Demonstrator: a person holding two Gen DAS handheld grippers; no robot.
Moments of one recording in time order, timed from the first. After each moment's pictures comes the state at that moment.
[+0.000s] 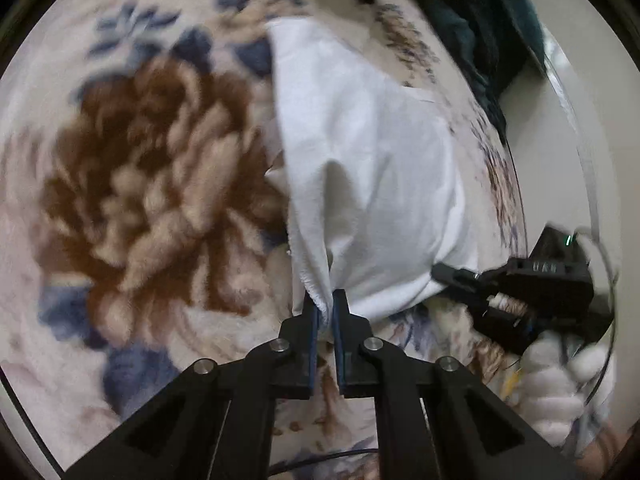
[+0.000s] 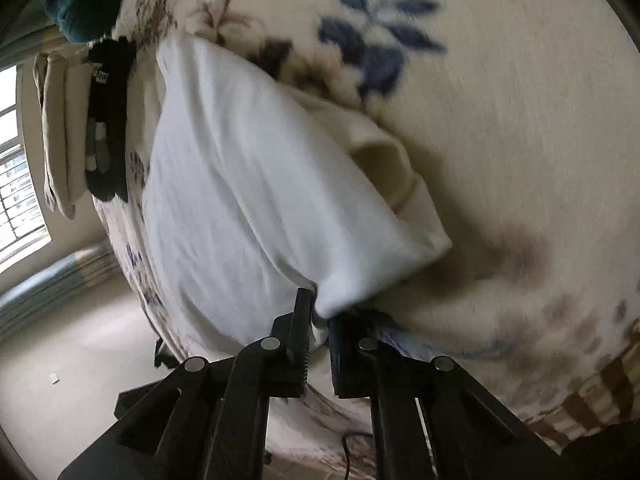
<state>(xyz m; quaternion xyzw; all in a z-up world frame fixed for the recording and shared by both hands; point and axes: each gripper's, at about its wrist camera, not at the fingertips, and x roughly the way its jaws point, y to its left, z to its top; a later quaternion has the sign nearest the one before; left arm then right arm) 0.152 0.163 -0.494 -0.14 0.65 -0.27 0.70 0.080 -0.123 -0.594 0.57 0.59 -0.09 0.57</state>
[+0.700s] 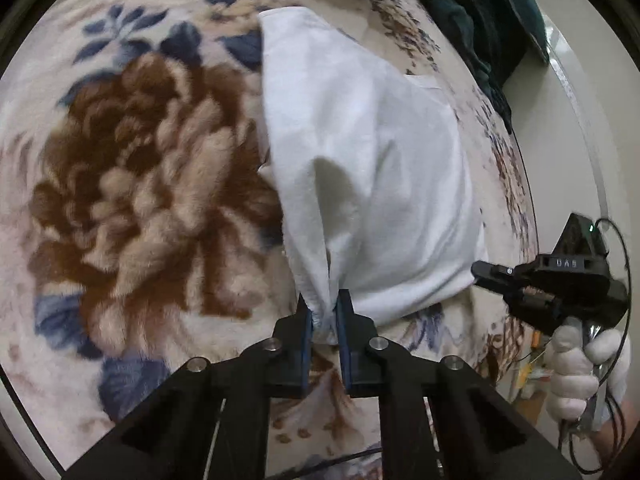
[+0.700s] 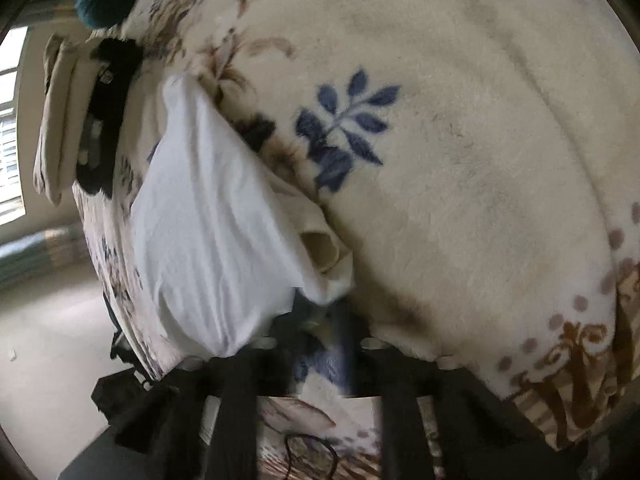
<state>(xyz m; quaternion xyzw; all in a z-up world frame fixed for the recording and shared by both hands) 0.151 0.155 -0.504 -0.12 0.65 -0.27 0.70 0.078 -0.174 -0.574 0.49 0.62 -0.10 0.60</state>
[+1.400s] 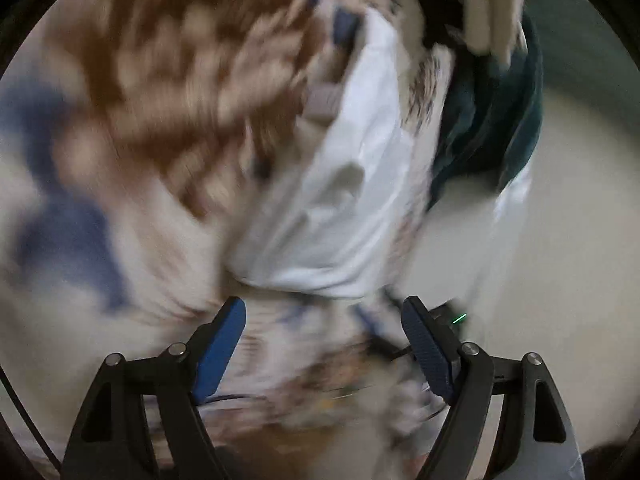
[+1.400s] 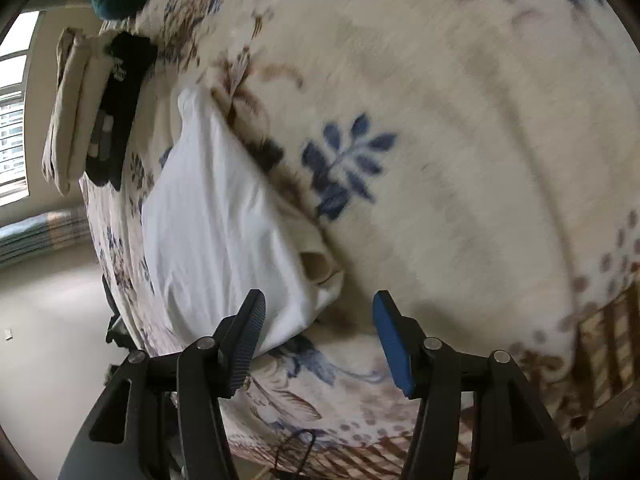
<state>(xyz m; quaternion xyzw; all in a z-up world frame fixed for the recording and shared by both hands) 0.139 0.211 -0.544 -0.53 0.65 -0.22 0.49 0.082 -0.204 -0.556 0.47 0.63 -0.07 0.62</state>
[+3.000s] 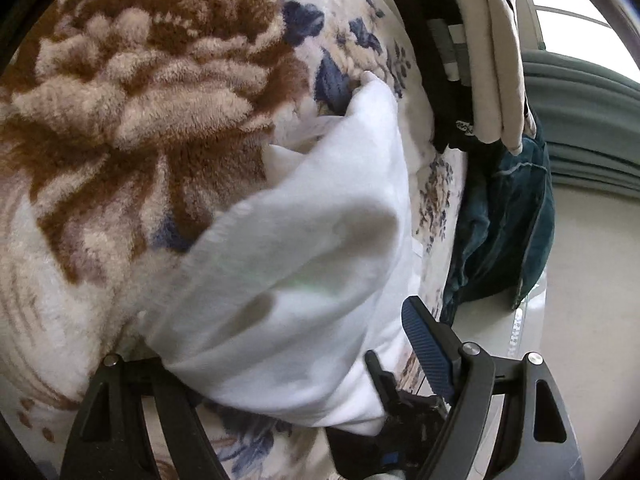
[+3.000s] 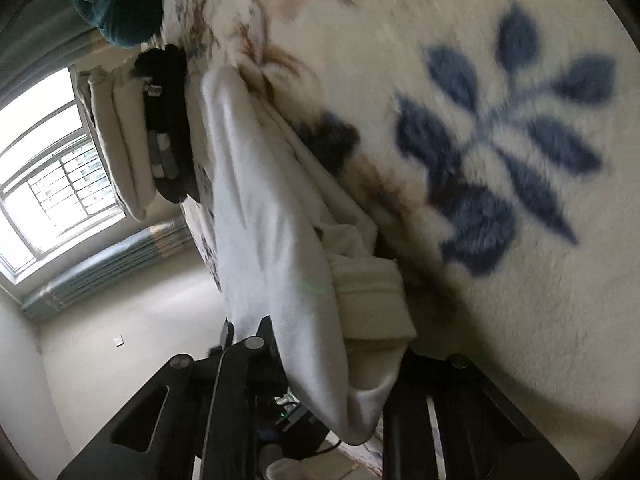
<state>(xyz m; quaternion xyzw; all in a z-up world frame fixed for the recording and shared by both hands) 0.167 0.144 -0.543 -0.53 0.53 -0.06 0.66 0.107 -0.176 -0.639 0.65 0.53 0.06 0.55</state>
